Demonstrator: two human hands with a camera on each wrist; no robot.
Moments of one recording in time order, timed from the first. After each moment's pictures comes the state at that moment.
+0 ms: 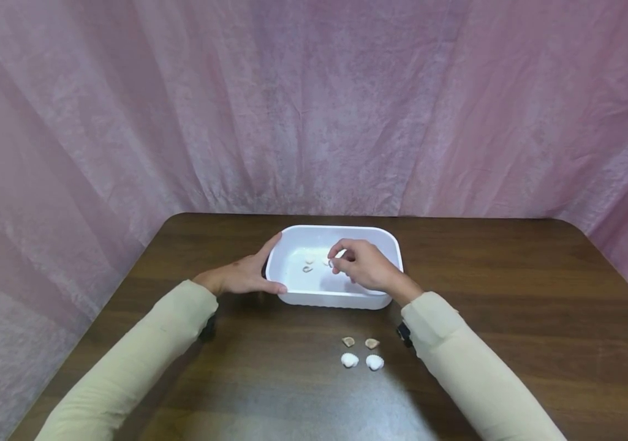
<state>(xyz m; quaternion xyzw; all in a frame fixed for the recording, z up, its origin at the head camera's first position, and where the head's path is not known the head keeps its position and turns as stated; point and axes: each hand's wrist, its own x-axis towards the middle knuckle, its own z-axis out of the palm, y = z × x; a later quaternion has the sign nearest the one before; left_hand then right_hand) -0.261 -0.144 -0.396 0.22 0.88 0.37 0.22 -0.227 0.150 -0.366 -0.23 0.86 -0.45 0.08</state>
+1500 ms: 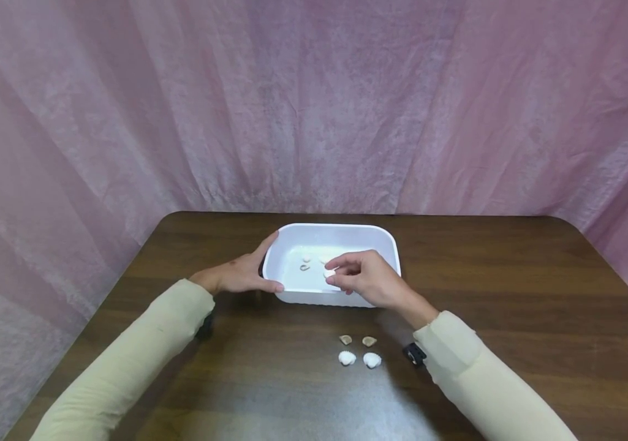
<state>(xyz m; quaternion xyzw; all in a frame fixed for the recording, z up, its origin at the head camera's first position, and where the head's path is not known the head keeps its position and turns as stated) -0.260 -0.144 -0.395 0.22 0.88 0.35 0.22 -0.191 0.157 -0.360 -0.20 0.84 -0.50 0.09</state>
